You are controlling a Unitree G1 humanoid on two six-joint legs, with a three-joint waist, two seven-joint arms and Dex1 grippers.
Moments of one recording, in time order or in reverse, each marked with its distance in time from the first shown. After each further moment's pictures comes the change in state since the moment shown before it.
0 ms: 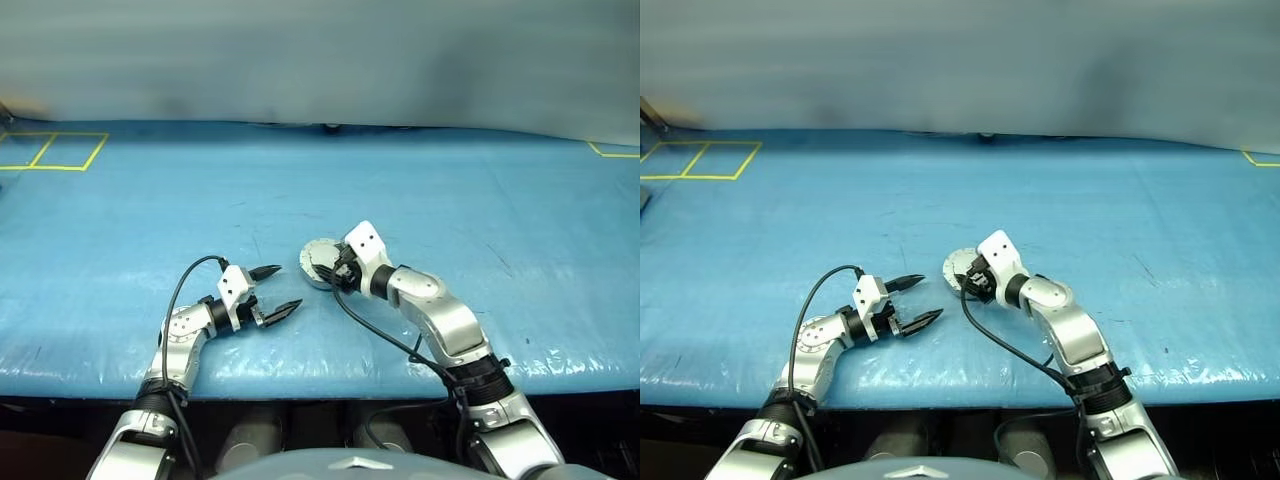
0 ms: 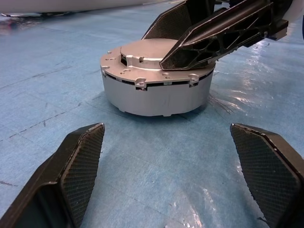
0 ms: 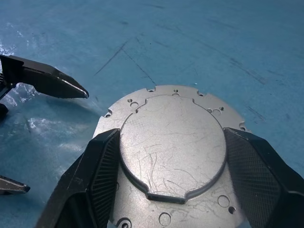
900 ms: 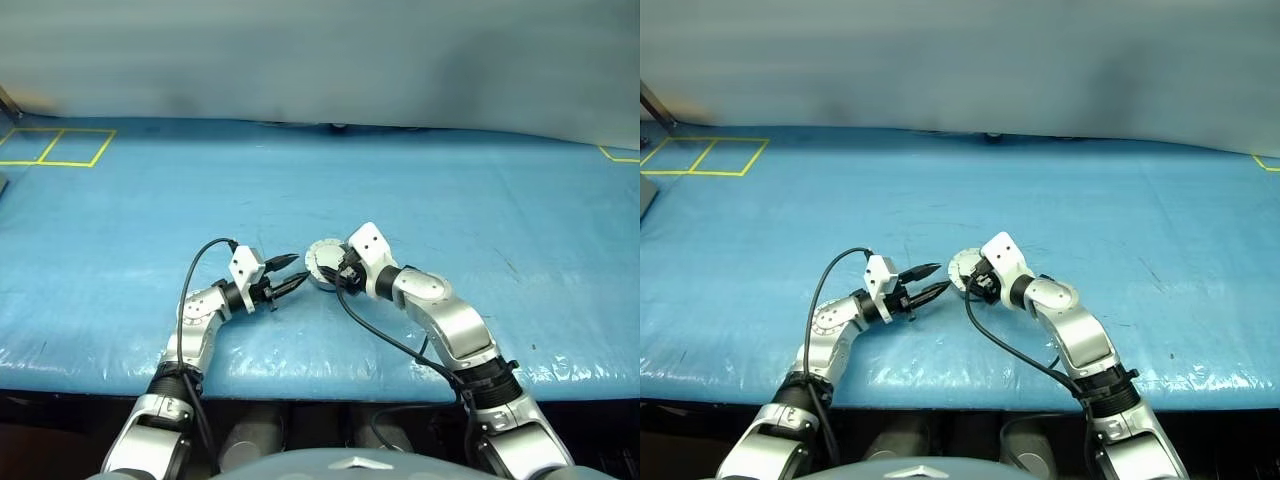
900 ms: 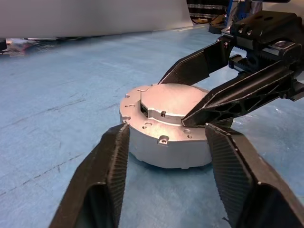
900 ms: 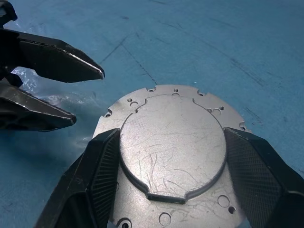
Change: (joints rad) left arm -0.098 -0.072 -0.005 -0.025 -0.022 0.077 0.031; right arm 0.008 -0.023 0.010 -0.020 -0.004 0.002 -0.012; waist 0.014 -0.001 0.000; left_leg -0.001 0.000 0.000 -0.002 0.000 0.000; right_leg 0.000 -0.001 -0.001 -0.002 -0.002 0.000
